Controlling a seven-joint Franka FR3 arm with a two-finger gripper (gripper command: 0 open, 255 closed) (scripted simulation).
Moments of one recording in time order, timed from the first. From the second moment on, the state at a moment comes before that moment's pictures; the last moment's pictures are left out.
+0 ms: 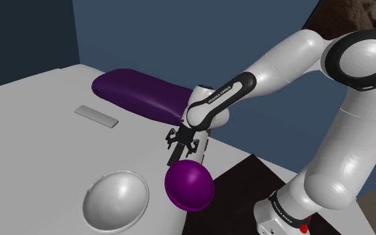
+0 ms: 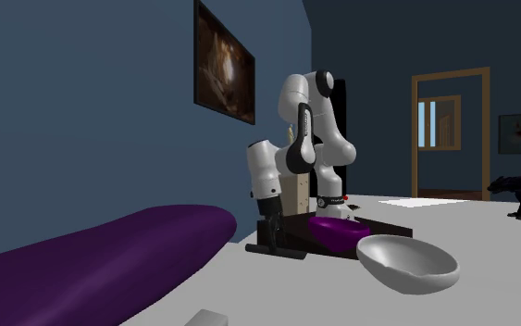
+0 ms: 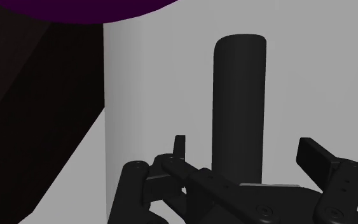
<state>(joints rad) 0.01 0.30 0.31 -2.44 0.30 2.68 0.99</state>
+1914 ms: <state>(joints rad) 0.00 0.16 0.32 -2.45 0.31 2.54 1.01</state>
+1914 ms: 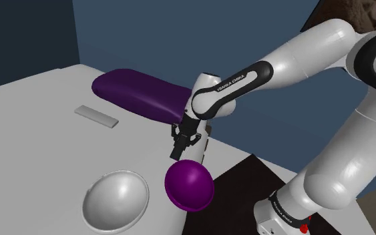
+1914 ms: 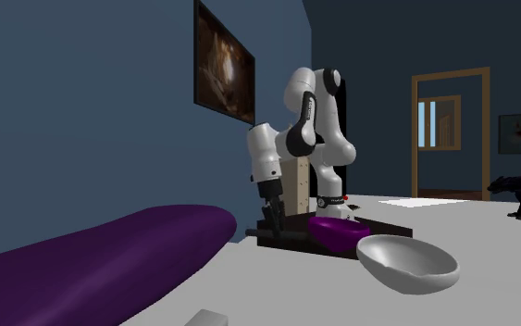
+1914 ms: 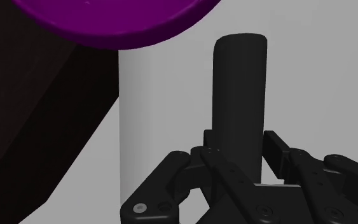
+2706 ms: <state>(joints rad) -0.01 0.01 0.32 -2.43 0.32 2.37 1.03</state>
